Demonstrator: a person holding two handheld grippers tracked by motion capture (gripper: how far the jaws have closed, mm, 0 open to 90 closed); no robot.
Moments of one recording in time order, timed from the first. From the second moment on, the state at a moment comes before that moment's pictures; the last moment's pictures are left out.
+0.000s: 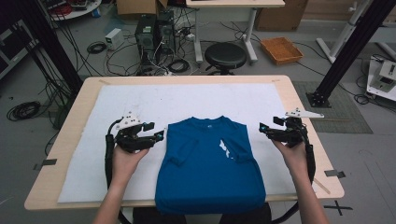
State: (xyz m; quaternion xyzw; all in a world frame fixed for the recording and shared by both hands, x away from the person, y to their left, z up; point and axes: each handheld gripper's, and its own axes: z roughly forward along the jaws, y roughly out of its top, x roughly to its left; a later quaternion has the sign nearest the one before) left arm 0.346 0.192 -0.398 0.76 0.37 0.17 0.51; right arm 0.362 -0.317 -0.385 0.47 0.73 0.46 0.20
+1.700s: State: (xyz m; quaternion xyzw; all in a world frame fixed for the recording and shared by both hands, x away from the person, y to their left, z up) left arm 0.442 0.134 -0.433 0.79 0.45 0.10 0.40; right arm 0.432 -0.259 -0.435 0.48 0.77 0.38 0.16
